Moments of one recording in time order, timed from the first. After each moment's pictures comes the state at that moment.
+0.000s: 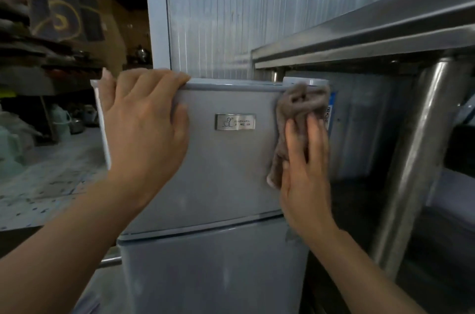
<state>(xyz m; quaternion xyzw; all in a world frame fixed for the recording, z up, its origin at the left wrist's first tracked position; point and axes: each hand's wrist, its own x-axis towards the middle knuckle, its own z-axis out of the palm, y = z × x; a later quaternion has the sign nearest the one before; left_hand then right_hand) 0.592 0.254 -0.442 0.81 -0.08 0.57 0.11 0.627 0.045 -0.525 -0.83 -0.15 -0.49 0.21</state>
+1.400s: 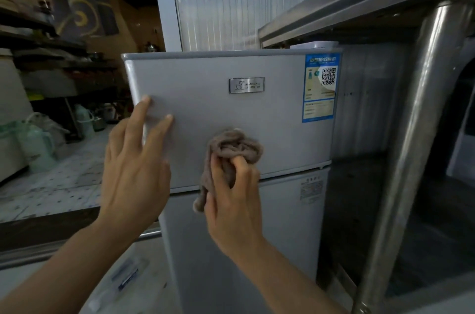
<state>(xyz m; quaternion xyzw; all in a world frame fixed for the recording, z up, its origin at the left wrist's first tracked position) 0.550 0.303 -0.531 0.89 -0.07 0.45 0.07 0.590 0.162 -0.614 -0.79 -0.21 -0.51 0.27</state>
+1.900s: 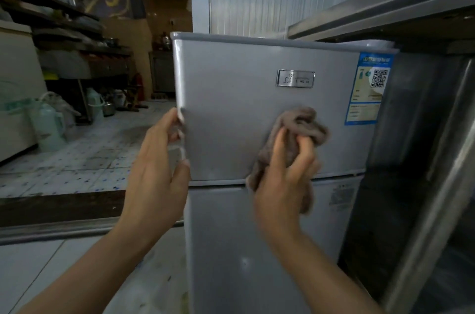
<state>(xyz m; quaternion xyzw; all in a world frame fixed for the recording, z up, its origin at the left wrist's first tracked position) 0.548 0.324 -0.556 0.84 -0.09 0.42 0.34 0.607 0.164 -0.601 -0.78 -0.06 -0.58 0.24</state>
